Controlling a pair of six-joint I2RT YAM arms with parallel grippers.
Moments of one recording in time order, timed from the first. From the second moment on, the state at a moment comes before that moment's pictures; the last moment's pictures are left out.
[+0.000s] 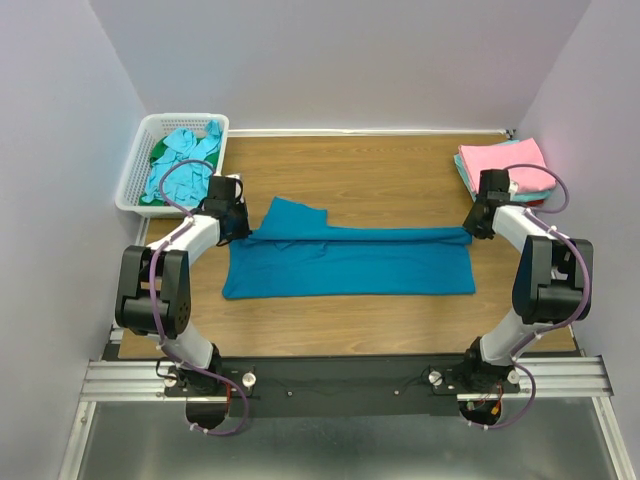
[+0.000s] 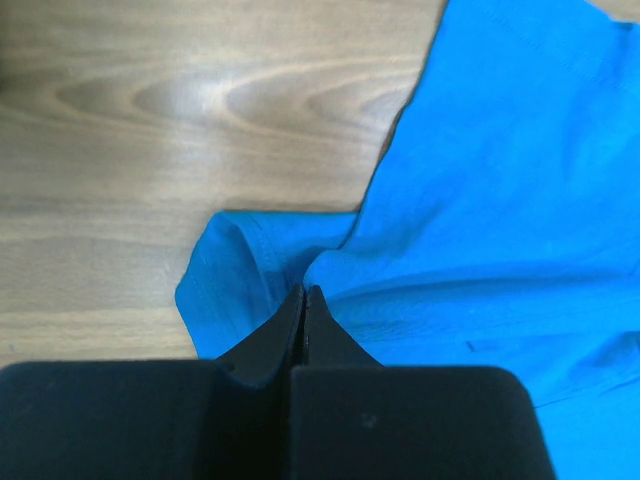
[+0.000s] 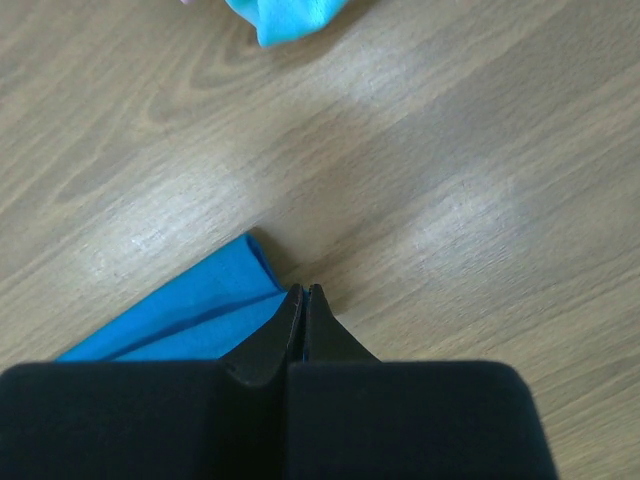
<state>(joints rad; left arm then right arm) -0.11 1.62 0.96 -0.26 0.03 -0.25 -0.10 1.68 1.03 -0.33 0.23 0.38</state>
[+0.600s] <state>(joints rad) -0.11 1.58 0.87 -0.23 0.02 -0.30 -0.10 1.68 1.00 -0.33 0.22 0.40</state>
